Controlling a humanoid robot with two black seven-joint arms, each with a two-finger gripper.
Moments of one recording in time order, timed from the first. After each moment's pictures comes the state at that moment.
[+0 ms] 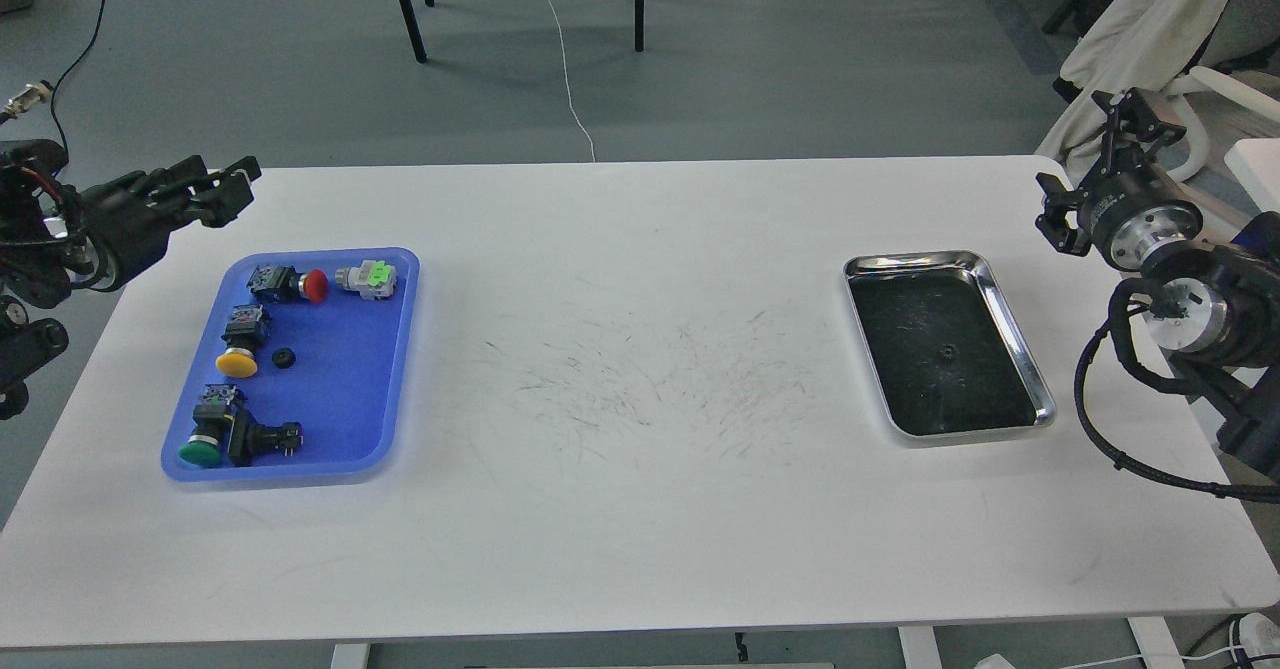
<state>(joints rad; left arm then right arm) -0.99 0.71 0.08 -0.62 0.90 0.17 -0.49 0.82 -0.59 0.45 0.76 0.06 0.03 0.26</state>
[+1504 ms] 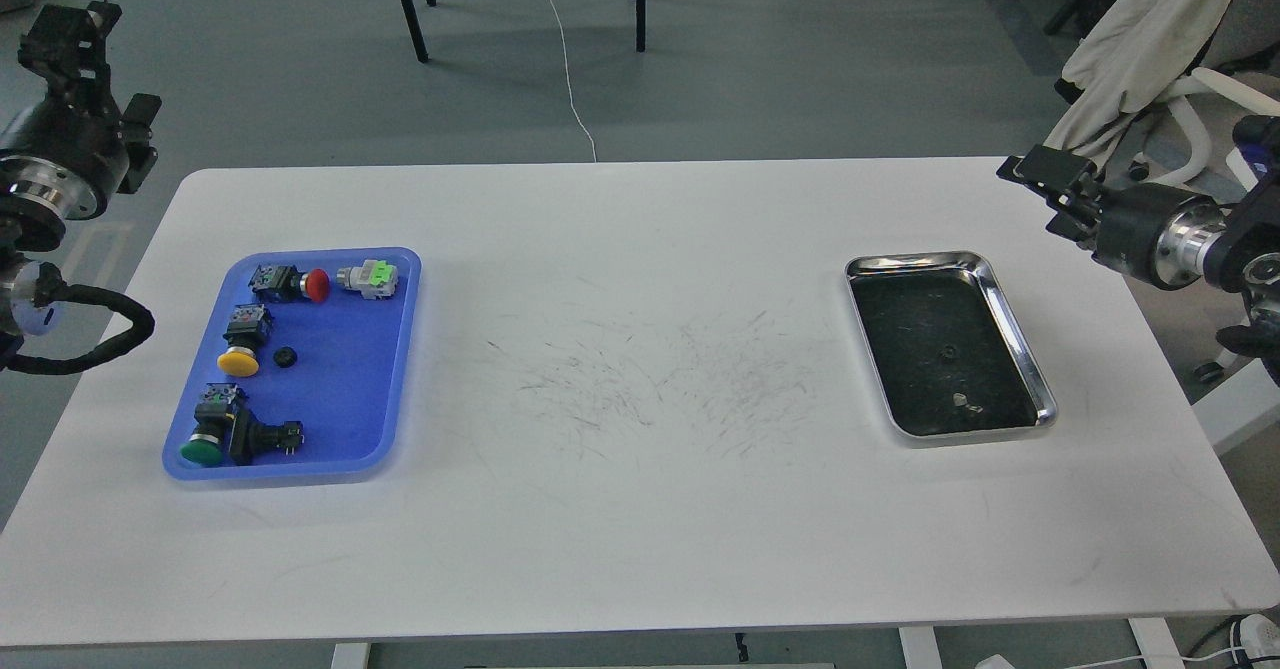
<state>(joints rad) -0.92 0.65 -0.27 -0.60 0.08 -0.17 -0.49 1.20 -0.83 -0.28 1.03 -0.53 0.08 0.18</state>
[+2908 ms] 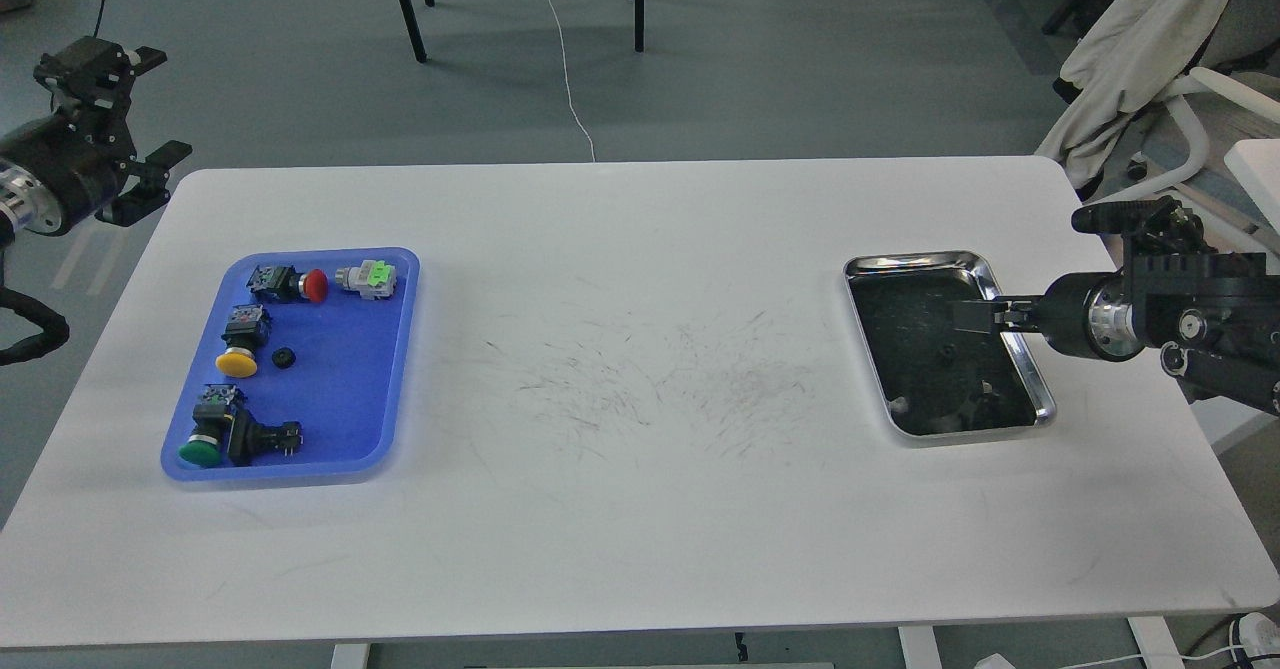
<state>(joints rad) -0.98 0.70 -0.18 -0.51 0.07 -0.47 -0.31 1.19 -0.66 -0.47 0.92 -1.04 0.14 0.20</state>
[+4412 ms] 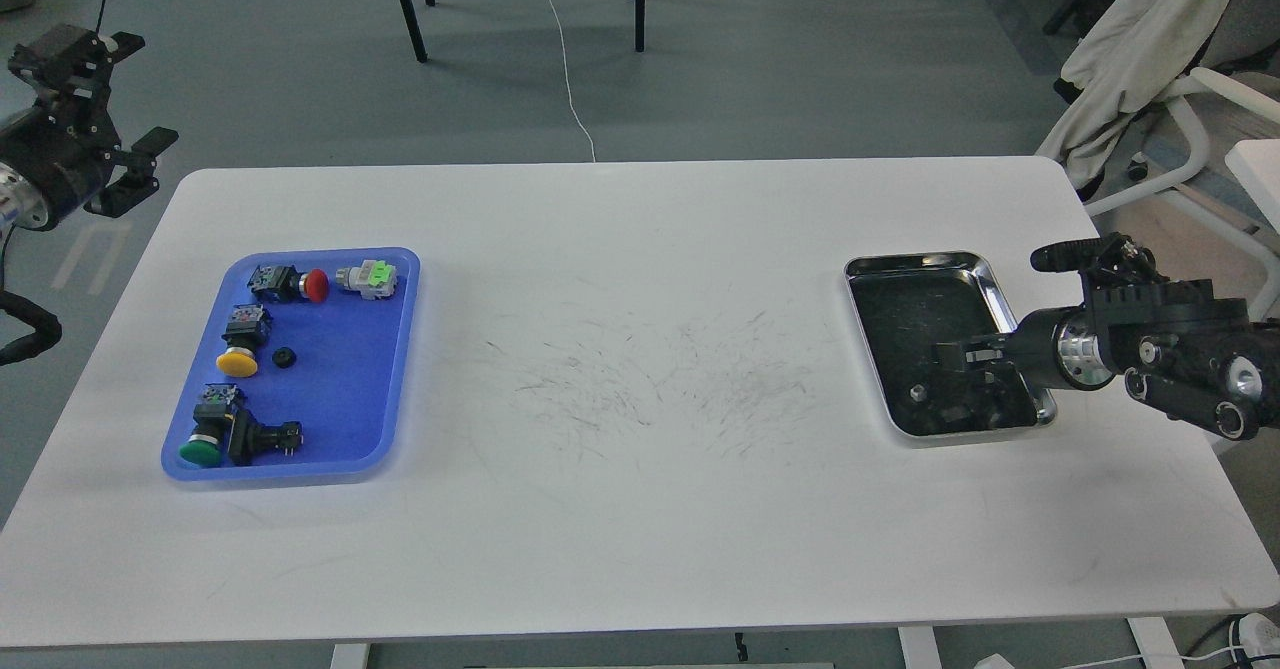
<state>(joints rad) -0.96 0.71 -0.21 -0.51 0.07 -0.47 -0.34 1.12 -0.54 -0.51 0.75 -1.08 0.19 0.28</state>
